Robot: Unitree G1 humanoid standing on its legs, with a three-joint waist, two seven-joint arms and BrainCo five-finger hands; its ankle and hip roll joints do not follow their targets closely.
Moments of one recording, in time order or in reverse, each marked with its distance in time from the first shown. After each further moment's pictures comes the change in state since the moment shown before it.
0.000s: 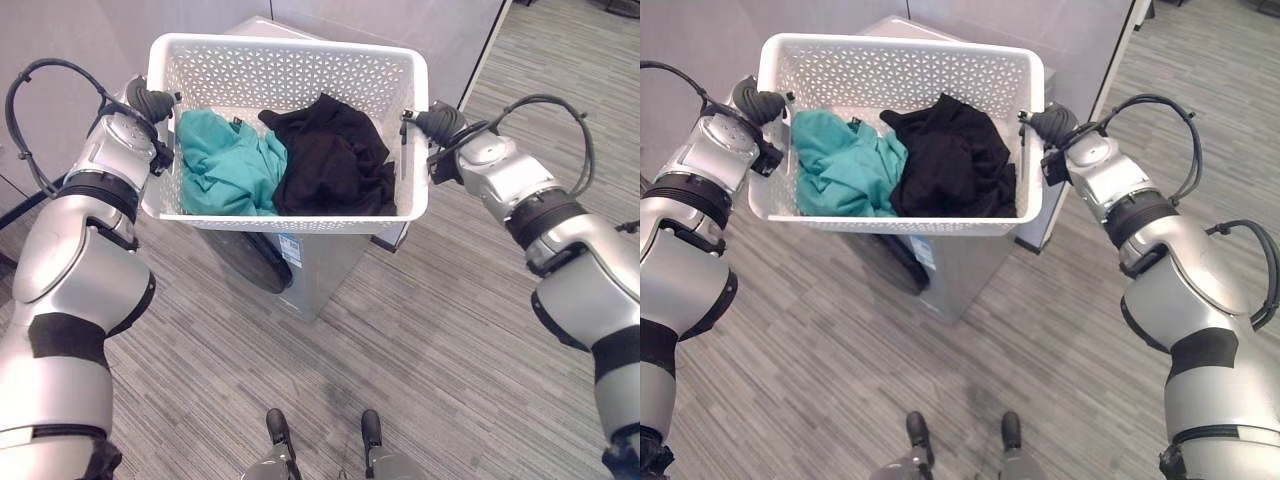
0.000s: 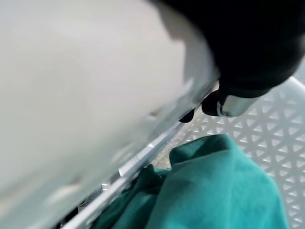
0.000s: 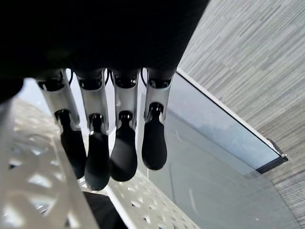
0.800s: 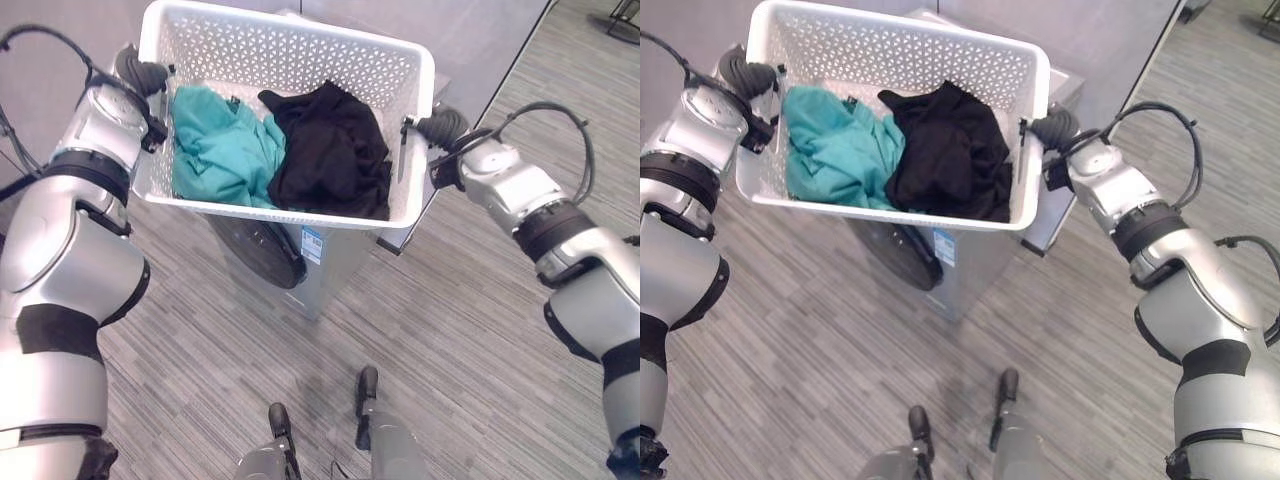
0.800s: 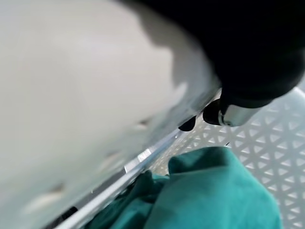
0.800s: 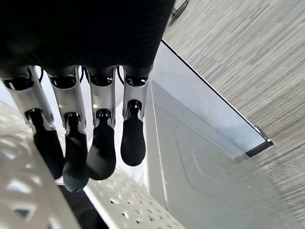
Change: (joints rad) left arm -0.089 0.007 -0.037 0.021 -0.018 -0.007 -0.027; right arm 0.059 -0.077 -0.058 -0.147 -0.002 0.000 -0.030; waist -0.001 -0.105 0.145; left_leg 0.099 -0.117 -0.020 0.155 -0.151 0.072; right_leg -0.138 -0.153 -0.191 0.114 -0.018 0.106
